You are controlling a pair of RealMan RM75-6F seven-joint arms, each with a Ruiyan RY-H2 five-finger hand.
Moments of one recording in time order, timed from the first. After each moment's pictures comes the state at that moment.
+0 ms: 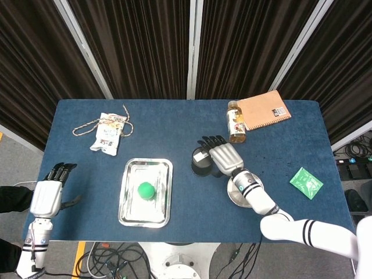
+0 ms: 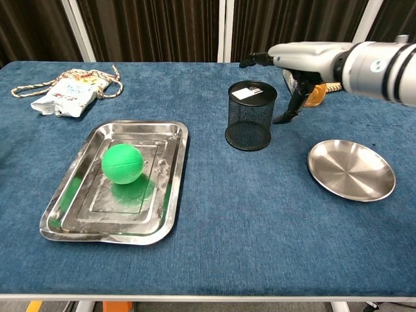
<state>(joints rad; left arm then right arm) -0.22 -1.41 -0.01 -1.47 1.44 1.54 0.07 0.88 -1.47 0.27 -1.55 -0.87 0.76 -0.52</state>
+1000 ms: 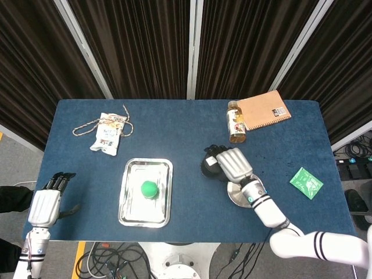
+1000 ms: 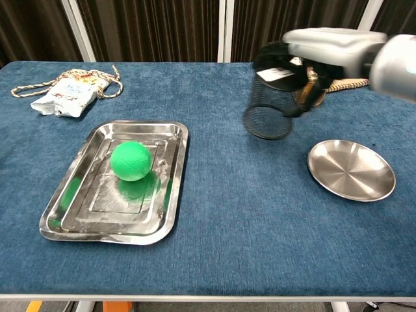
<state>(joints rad) -0.14 -1.40 0.01 -1.48 1.49 1.52 0.04 0.79 -1.37 0.12 -1.75 -1.04 1.04 -0.45</state>
